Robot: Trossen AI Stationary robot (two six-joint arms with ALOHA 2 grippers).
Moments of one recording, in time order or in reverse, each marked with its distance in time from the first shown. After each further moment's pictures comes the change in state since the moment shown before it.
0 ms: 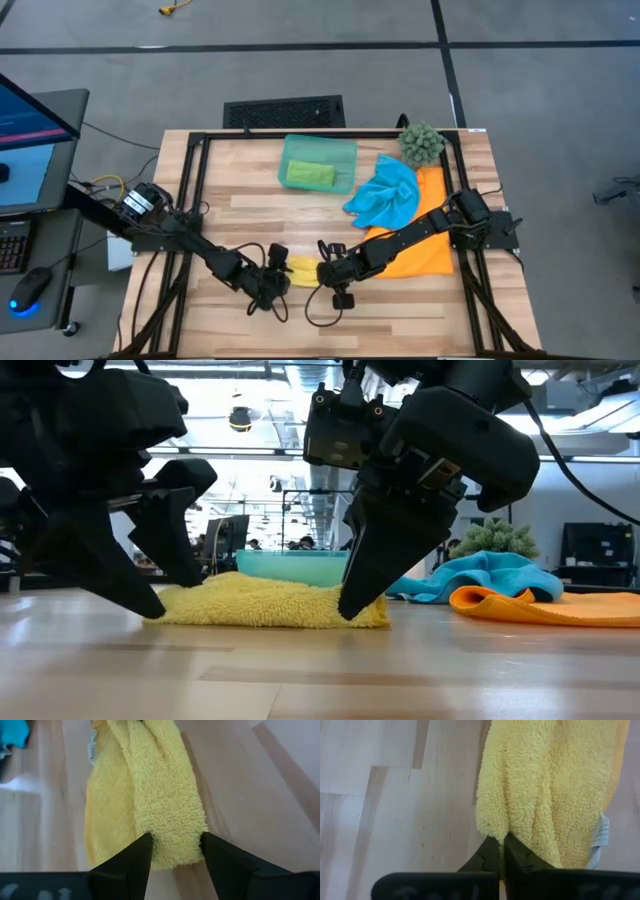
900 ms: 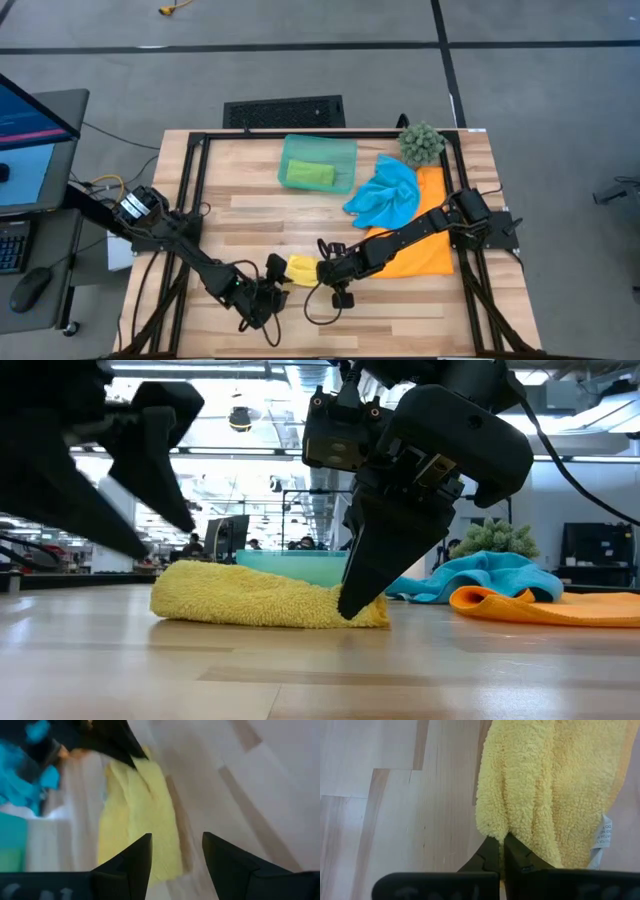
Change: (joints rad) left arm -0.109 0.002 0.143 -0.158 -0.156 0.030; right arm -0.008 0.000 0.000 0.002 -0.029 0.015
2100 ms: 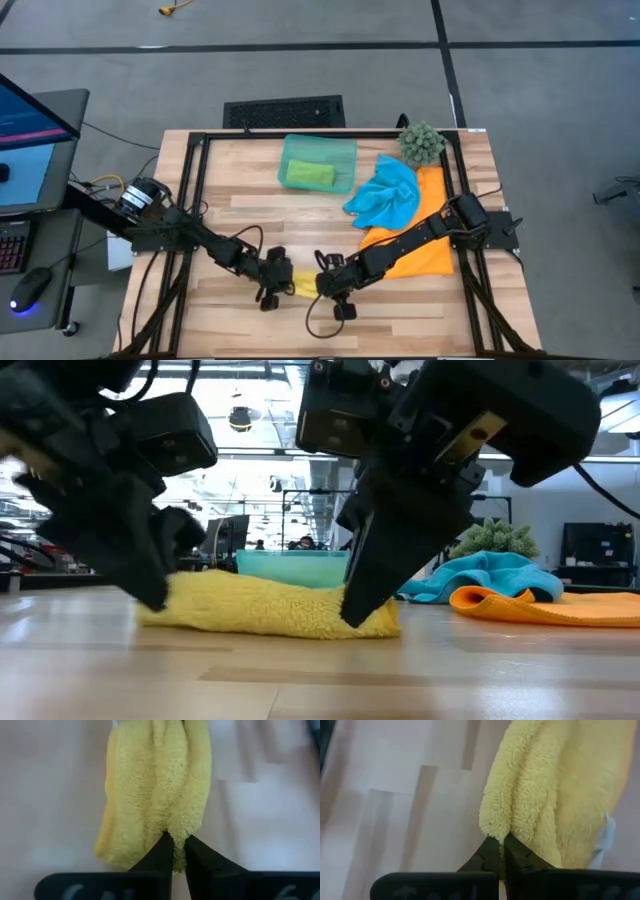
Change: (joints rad) left arm 0.209 -0.022 -0.246 0.356 0.555 -0.496; right arm 0.050 0.009 0.061 -0.006 -0.052 -0.008
